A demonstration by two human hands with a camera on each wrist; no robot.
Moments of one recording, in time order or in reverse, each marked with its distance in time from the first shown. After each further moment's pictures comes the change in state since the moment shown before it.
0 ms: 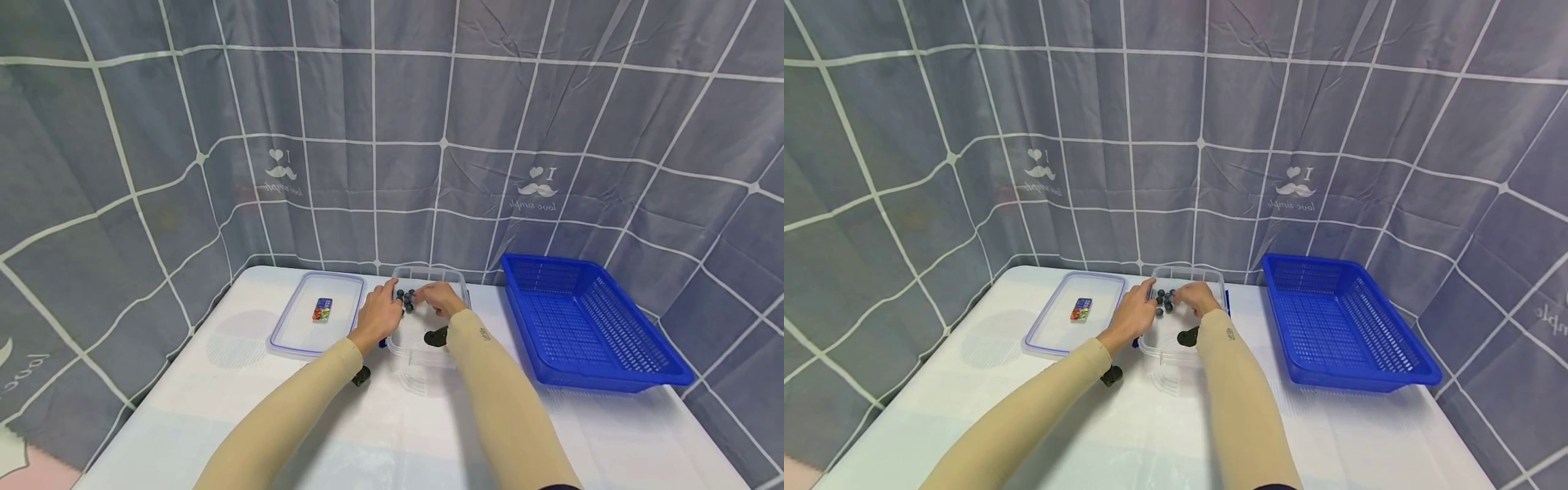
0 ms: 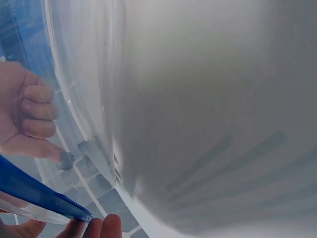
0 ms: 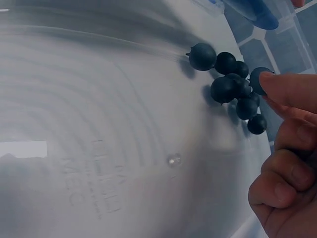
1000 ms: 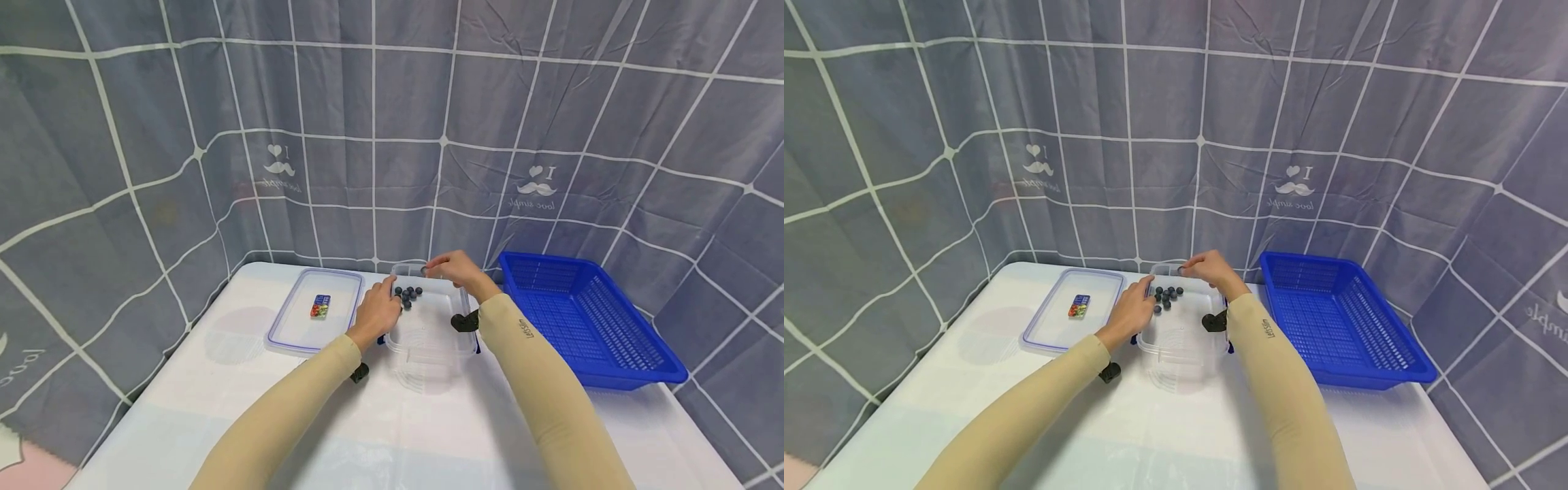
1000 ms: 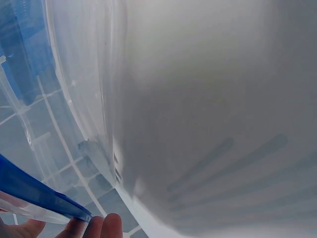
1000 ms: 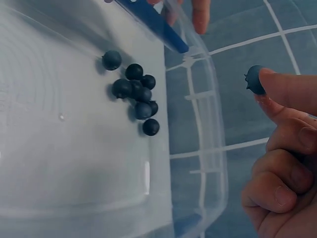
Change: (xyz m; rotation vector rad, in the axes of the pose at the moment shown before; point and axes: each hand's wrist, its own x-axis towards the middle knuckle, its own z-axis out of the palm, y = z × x) left_hand -0.002 0.000 -0.002 -0.046 -0.018 0.001; right_hand -0.038 -0.048 -0.068 -0.156 -0.083 -0.196
